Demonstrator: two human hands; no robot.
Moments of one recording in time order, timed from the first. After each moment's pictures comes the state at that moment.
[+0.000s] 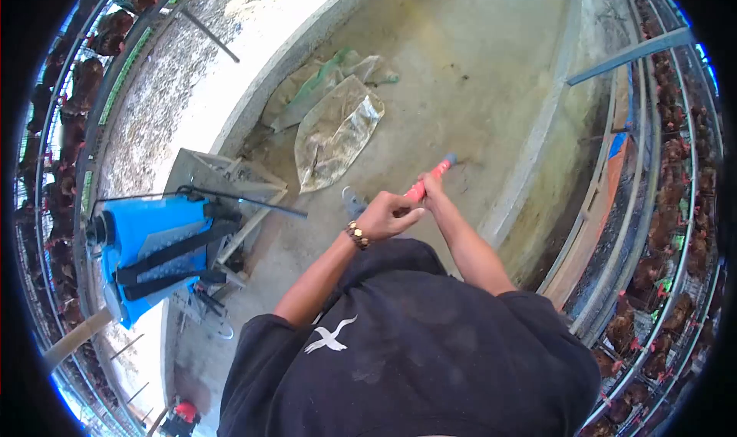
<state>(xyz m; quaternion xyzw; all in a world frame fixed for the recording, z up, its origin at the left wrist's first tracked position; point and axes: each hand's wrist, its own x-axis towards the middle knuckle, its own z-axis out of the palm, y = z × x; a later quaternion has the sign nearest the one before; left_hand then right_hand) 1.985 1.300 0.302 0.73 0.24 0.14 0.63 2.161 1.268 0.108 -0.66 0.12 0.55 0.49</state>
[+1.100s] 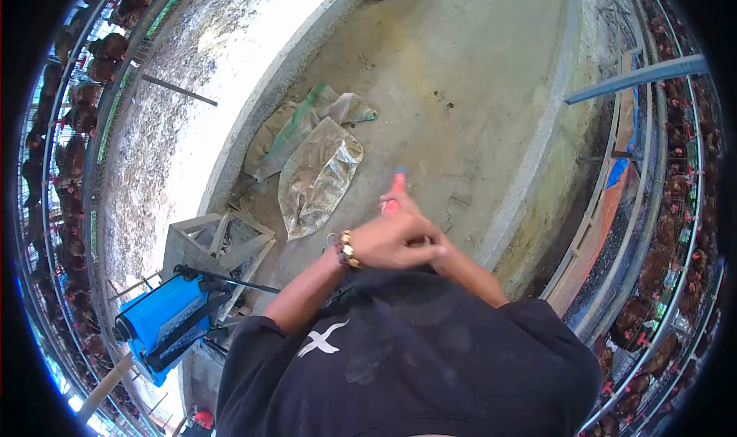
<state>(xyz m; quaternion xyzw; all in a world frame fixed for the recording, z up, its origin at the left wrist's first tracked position) 2.231 1.511 0.391 0.76 0.09 0.04 0.65 2.329 1.448 0.190 -0.43 0.17 0.77 0.43</state>
